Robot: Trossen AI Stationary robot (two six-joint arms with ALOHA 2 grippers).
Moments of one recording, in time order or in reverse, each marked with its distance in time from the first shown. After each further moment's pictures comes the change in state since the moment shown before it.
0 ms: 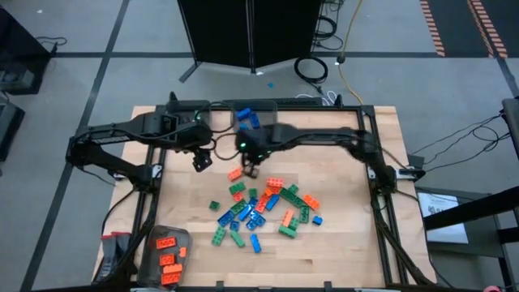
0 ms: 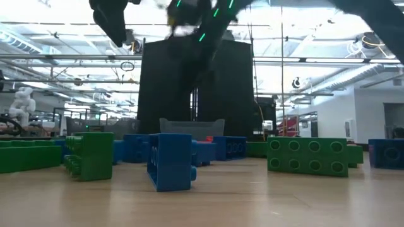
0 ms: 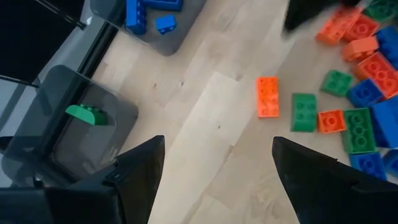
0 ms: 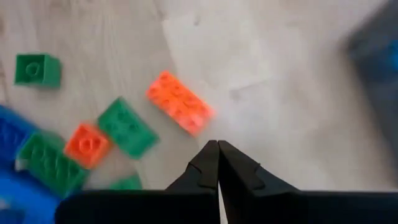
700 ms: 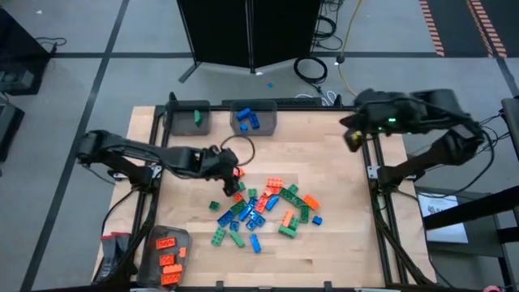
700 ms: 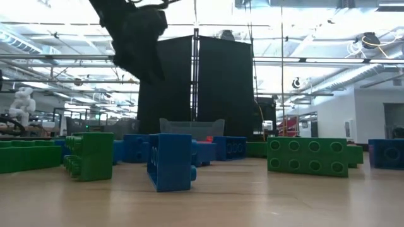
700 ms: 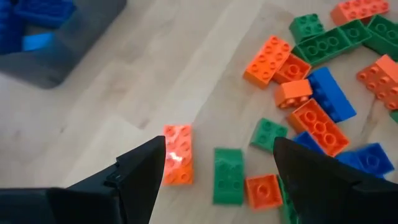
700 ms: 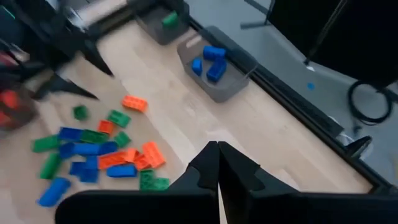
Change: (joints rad) left arm -0.179 0.134 -0.399 0.729 -0.007 -0.166; right arm 0.131 -0.856 0.018 -0.623 0.369 0.408
